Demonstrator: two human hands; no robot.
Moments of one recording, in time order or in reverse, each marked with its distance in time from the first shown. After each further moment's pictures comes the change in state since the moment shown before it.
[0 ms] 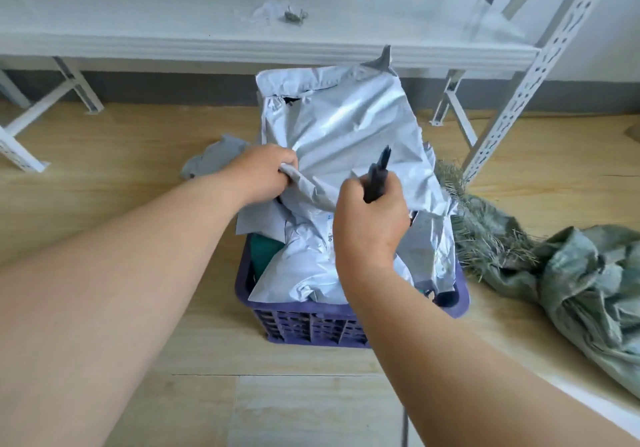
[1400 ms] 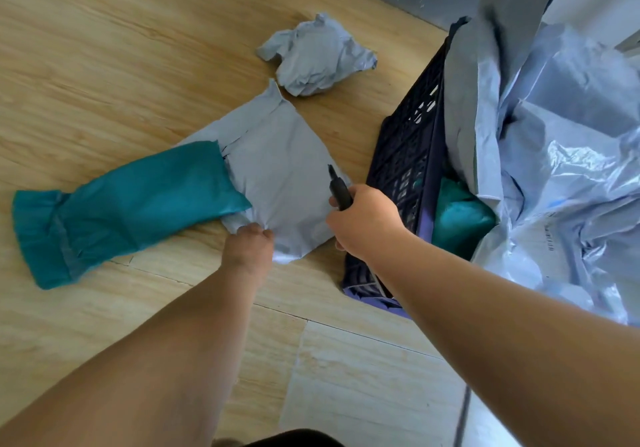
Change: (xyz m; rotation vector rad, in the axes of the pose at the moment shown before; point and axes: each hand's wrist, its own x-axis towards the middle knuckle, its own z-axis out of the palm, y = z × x) left_hand -0.143 -0.256 0.244 0.279 -0.369 -0.441; right_hand -0.074 0.133 0.201 -1.027 -0.779 0.147
